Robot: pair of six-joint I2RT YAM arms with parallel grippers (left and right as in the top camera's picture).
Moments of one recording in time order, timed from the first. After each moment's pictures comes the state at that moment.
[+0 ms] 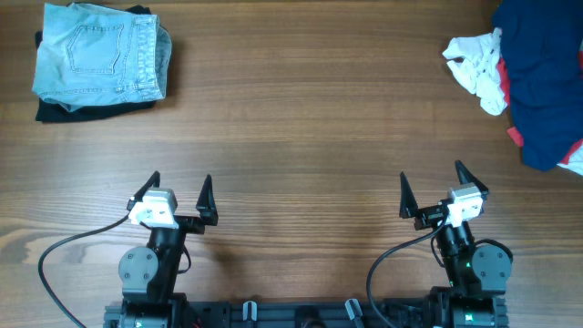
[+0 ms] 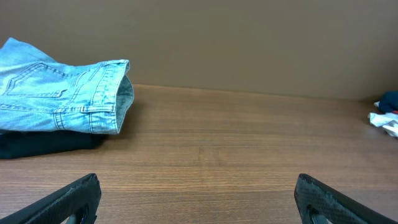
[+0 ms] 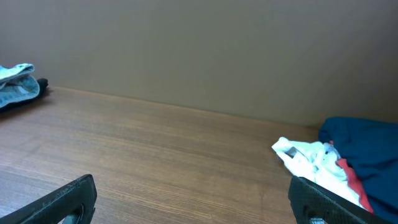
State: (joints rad) left arm -0.05 0.01 0.01 -0.07 0.08 -0.14; right arm -0.06 0.02 0.01 0.02 -0.25 -0.10
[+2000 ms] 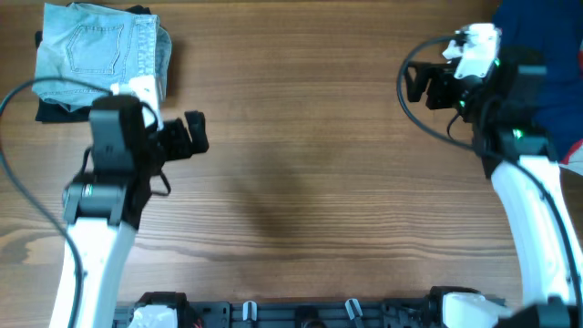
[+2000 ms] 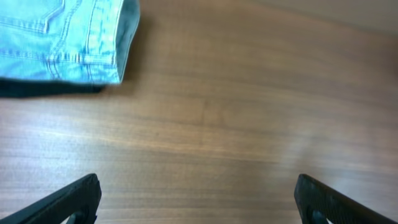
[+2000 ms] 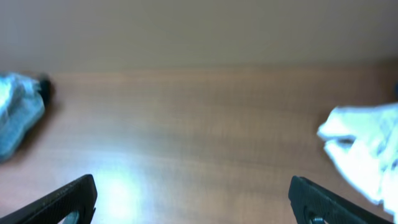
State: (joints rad) left arm -0.05 1.12 1.04 -0.68 0.06 -0.23; right arm -0.06 1.38 1.12 -0.33 -0.33 0.03
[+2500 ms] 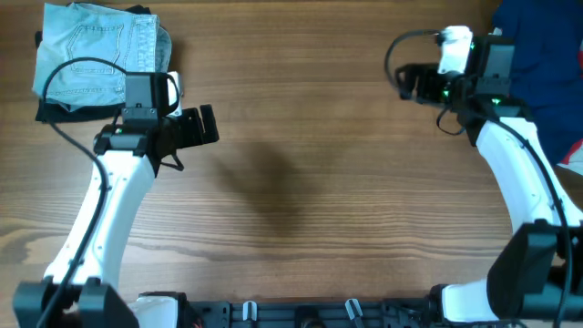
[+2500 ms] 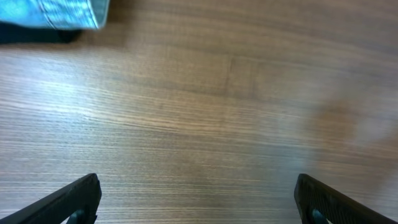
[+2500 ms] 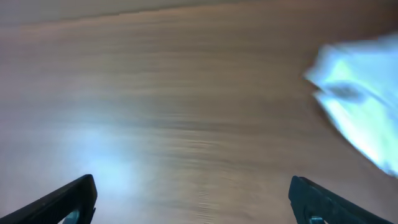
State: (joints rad) left arm -0.05 1.45 1.07 -0.65 0.06 -0.23; right arm -0.06 1.62 1.18 -0.32 -0.20 0.06
